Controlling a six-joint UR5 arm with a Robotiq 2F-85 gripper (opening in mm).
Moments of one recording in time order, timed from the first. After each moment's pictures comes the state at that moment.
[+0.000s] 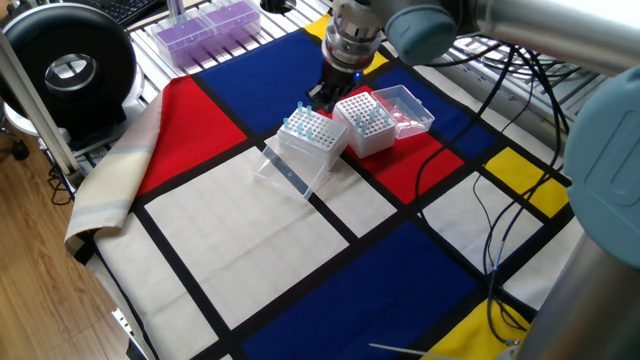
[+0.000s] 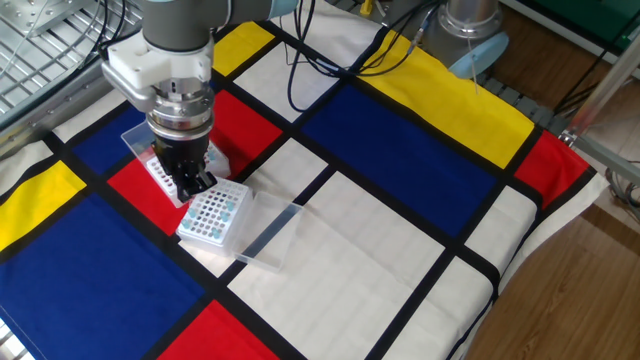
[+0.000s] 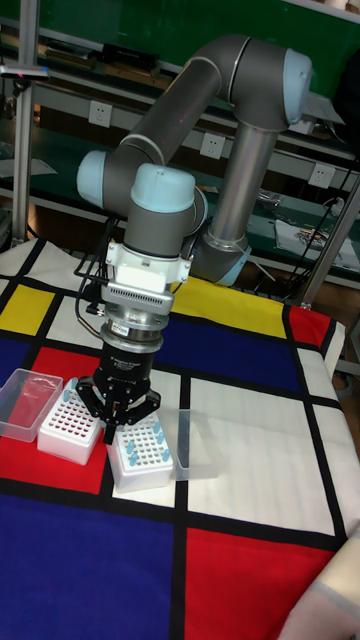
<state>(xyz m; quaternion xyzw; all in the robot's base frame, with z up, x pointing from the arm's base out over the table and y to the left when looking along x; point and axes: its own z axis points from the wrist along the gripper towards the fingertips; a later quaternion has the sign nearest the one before) 0.620 -0.063 0.052 0.05 0.99 0.01 0.14</state>
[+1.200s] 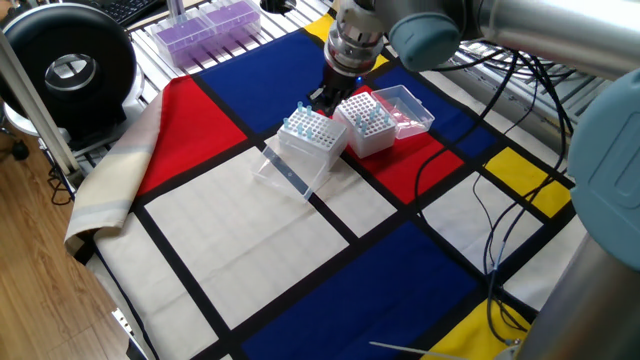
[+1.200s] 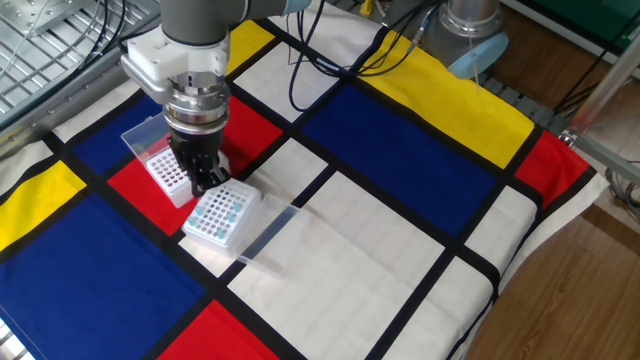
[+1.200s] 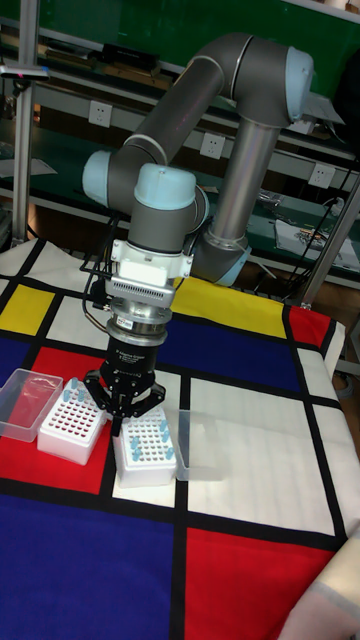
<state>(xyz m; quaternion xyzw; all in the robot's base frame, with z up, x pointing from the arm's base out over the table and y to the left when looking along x) 0.597 -0.051 0.049 0.07 0.99 0.02 0.14</state>
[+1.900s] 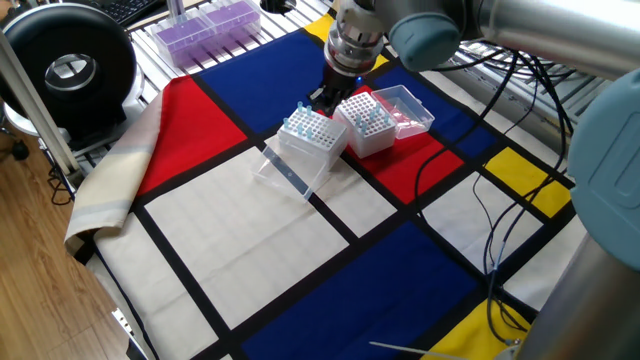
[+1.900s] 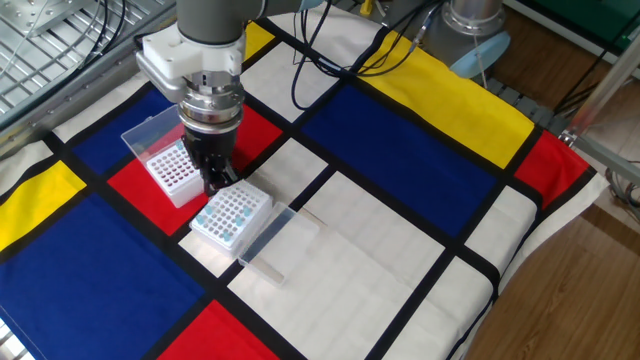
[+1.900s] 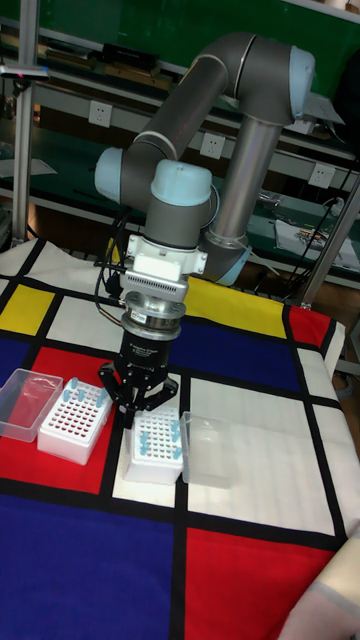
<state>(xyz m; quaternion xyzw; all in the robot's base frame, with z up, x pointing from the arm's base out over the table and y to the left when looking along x) 0.585 -0.034 0.054 0.09 0.99 0.02 0.13</state>
